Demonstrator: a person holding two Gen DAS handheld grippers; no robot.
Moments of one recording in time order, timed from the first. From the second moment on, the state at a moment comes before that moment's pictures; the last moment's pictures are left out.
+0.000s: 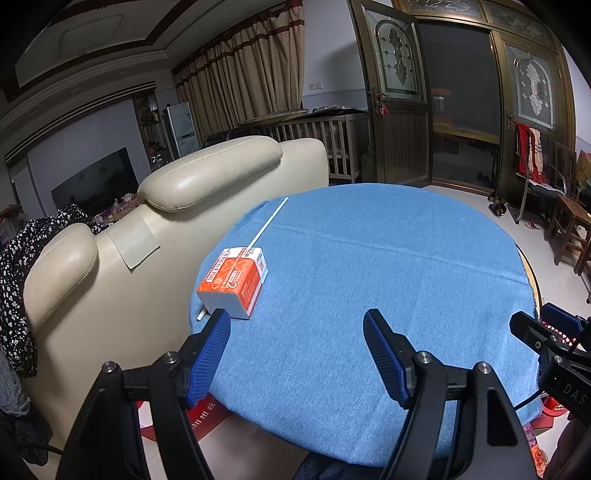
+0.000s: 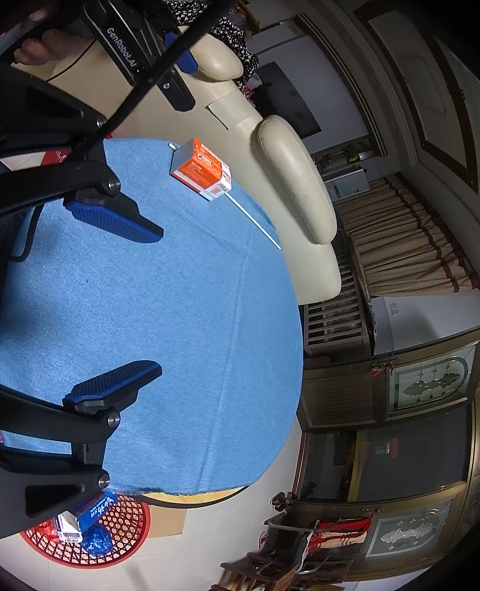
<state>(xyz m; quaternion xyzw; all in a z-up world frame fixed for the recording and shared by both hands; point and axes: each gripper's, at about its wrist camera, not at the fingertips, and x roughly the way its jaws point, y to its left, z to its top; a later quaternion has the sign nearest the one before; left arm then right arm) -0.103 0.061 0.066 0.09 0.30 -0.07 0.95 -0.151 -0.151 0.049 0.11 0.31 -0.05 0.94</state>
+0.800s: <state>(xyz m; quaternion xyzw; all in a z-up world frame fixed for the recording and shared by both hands) -0.103 0.062 0.064 0.09 0.31 -0.07 0.95 -0.152 -0.155 0.045 0.12 0.32 -0.05 0.94</state>
